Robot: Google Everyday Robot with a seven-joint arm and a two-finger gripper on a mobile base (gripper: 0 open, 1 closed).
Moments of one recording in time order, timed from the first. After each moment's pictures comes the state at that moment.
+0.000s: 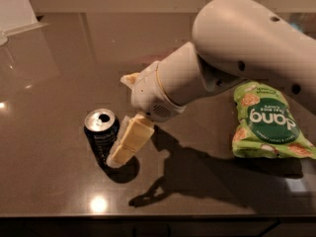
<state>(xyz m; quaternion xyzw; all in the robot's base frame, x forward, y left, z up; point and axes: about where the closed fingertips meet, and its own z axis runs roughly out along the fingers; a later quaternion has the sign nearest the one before) 0.425 0.078 0.903 -0.65 0.64 0.23 0.33</state>
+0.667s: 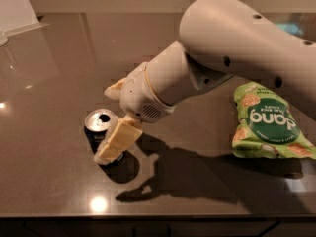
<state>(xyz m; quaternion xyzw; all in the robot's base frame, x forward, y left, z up) 0.415 0.098 0.903 -0.66 0.63 0.26 0.31</state>
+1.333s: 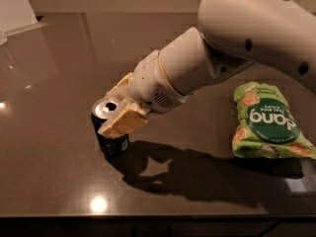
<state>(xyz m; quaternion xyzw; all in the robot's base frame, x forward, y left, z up) 0.415 0.082 0.926 -0.65 0.63 0.27 0.32</state>
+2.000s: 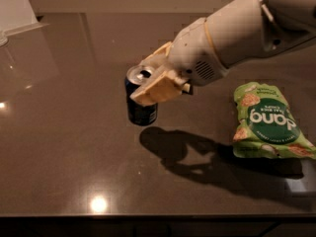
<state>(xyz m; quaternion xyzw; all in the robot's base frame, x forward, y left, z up) 0.449 0.019 0.971 -0.61 0.67 0.24 0.36</state>
